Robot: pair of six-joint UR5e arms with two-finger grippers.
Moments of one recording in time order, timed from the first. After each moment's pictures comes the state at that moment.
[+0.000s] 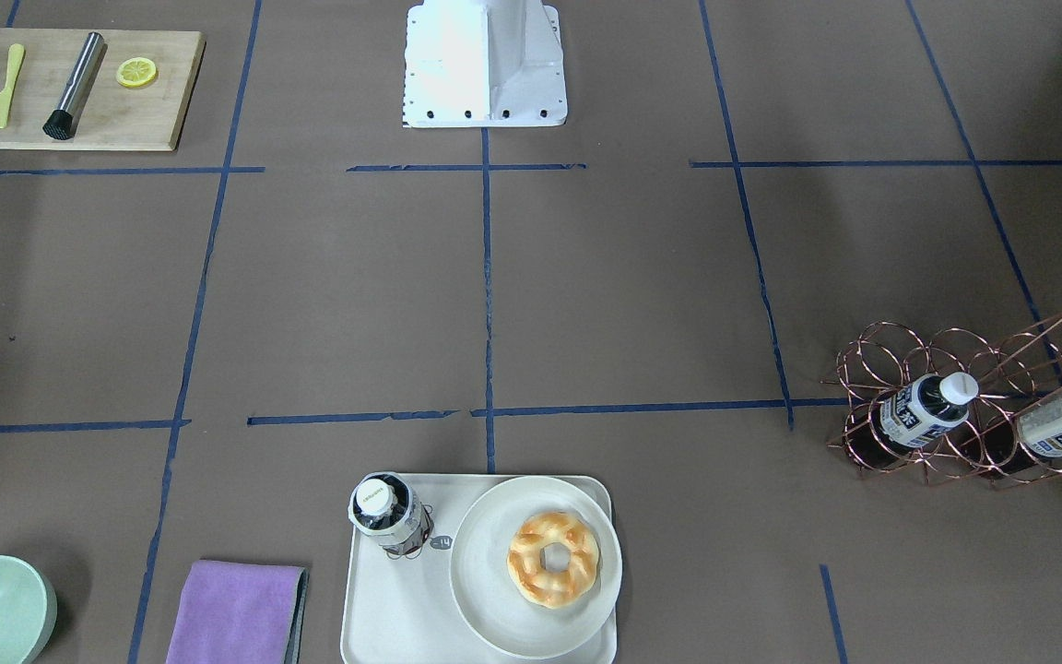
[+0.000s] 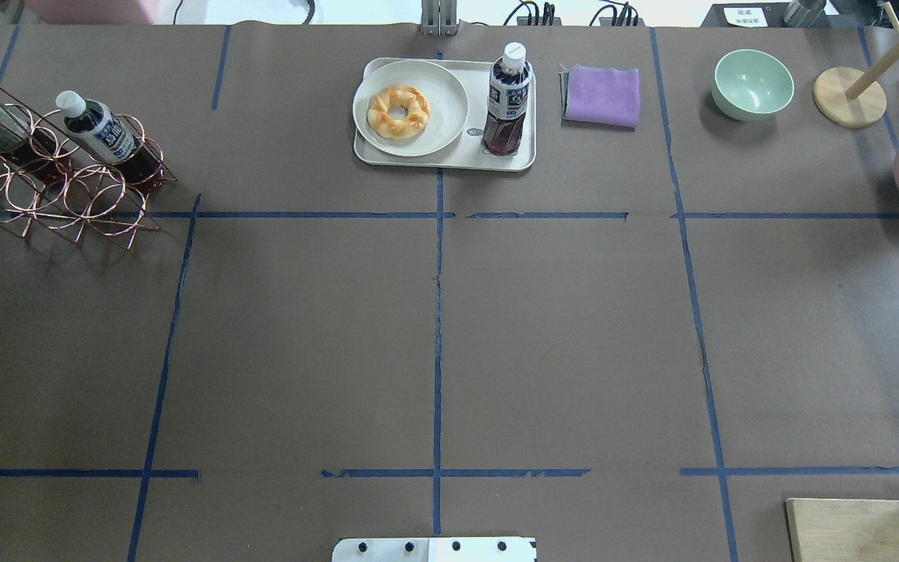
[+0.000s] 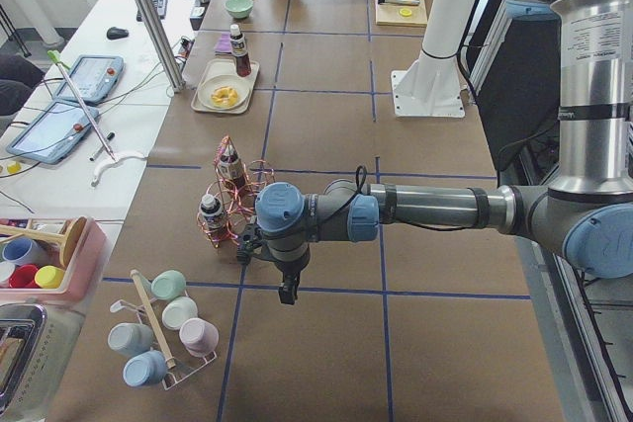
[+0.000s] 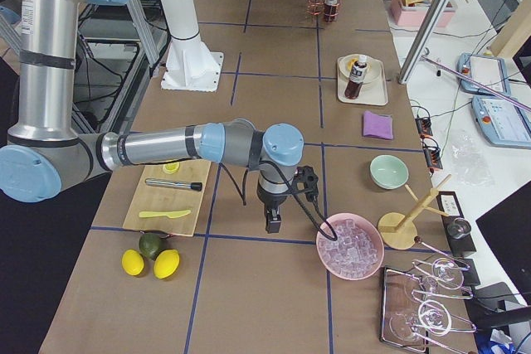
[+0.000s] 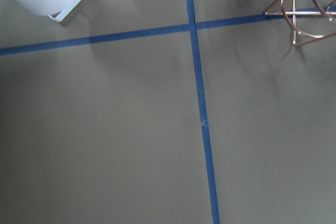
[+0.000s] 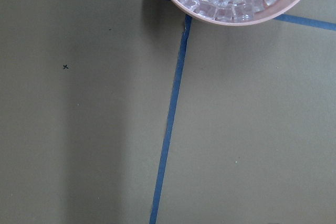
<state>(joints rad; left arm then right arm) -1.56 -1.45 -1.71 -1.52 -2.35 0.14 1.59 -1.75 1.89 -1.80 2.30 -0.23</state>
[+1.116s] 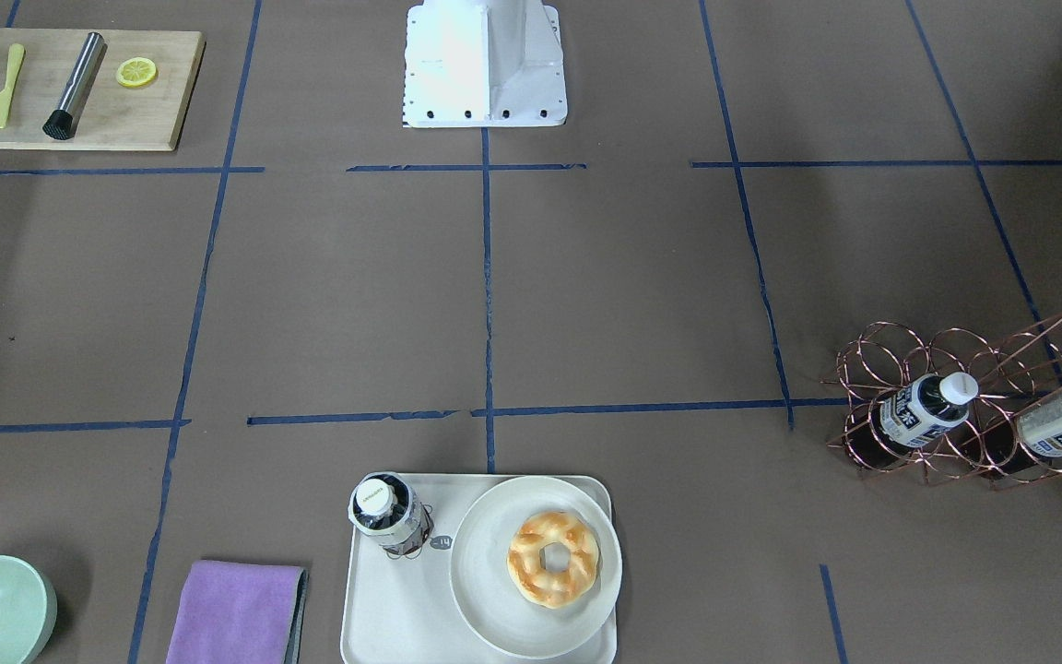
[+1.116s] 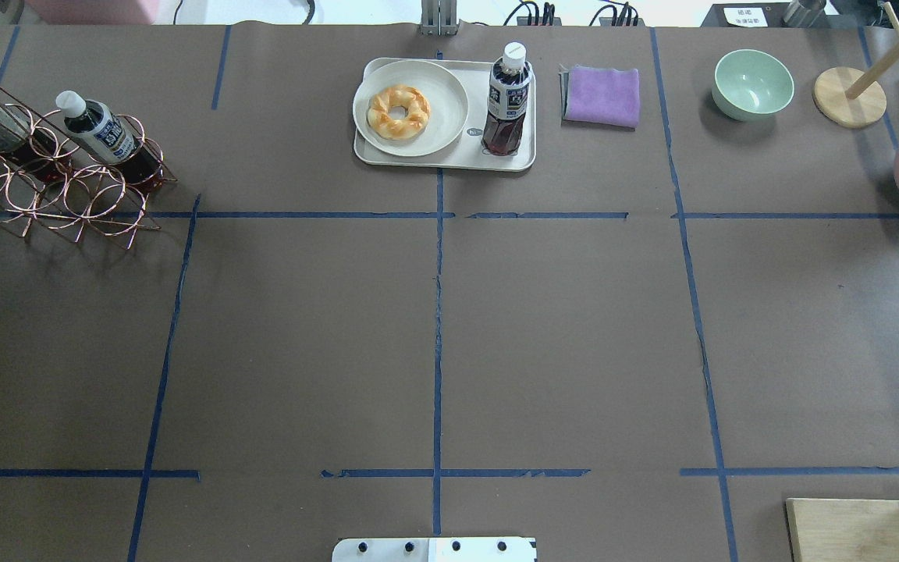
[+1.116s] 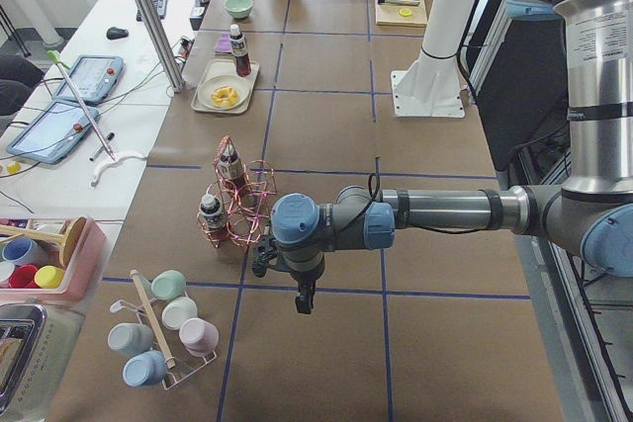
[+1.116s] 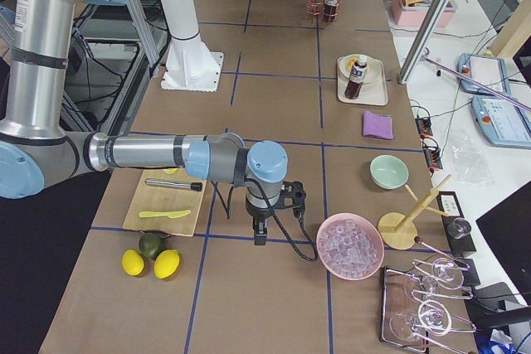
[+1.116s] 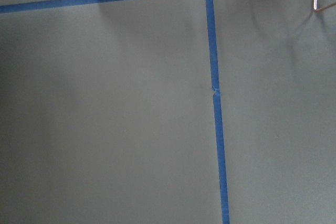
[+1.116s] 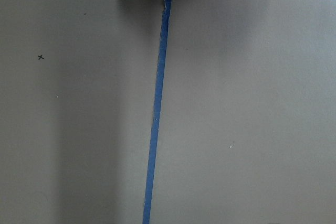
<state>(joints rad) -1.56 -1.40 -1.72 -1.52 -2.34 0.14 1.59 -1.80 1.86 -1.74 2.30 -0.18</state>
